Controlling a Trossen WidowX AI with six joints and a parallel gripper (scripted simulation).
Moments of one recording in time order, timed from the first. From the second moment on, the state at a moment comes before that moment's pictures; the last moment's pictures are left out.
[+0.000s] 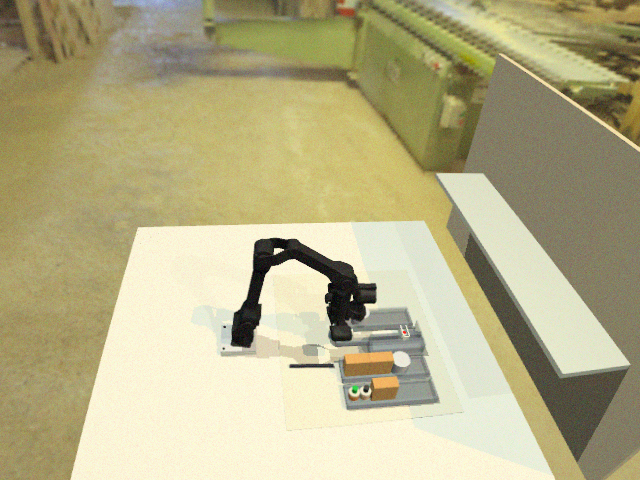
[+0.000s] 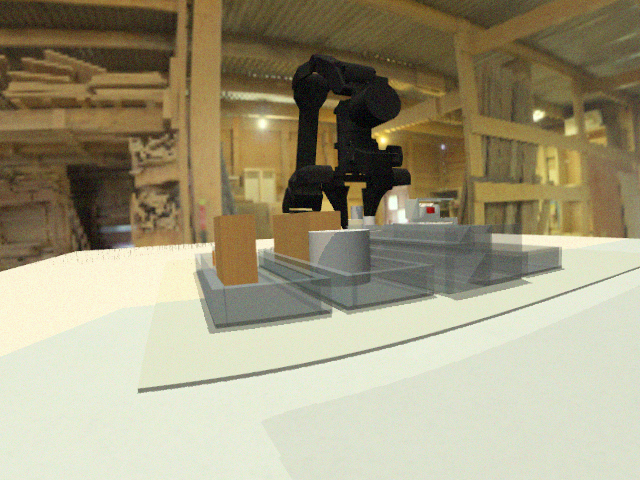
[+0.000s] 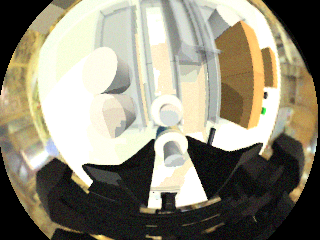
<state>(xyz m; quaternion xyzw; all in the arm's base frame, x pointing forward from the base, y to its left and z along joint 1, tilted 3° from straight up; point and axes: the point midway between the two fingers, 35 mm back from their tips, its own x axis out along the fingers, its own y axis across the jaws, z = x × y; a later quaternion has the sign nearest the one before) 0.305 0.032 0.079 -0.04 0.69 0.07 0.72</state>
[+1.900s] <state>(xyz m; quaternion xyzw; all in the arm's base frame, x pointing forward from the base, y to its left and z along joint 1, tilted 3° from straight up) 0.323 0.035 0.082 -0.04 0.69 0.07 0.72</state>
